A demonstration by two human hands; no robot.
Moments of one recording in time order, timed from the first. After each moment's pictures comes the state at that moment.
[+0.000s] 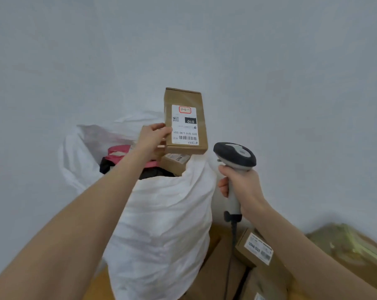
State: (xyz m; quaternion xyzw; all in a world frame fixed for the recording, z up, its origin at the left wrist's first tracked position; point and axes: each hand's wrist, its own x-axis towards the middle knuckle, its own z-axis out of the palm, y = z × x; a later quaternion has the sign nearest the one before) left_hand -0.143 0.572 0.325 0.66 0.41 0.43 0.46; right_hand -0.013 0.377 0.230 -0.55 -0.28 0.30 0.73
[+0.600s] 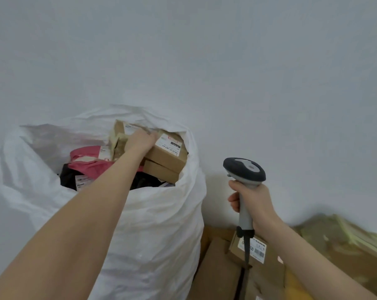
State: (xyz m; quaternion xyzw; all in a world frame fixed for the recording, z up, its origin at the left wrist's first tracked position) left_hand -0.094 0.684 0.286 0.78 0.54 0.26 0.20; right_hand 0.019 0.409 0.181 -0.61 -0.17 0.28 0.72
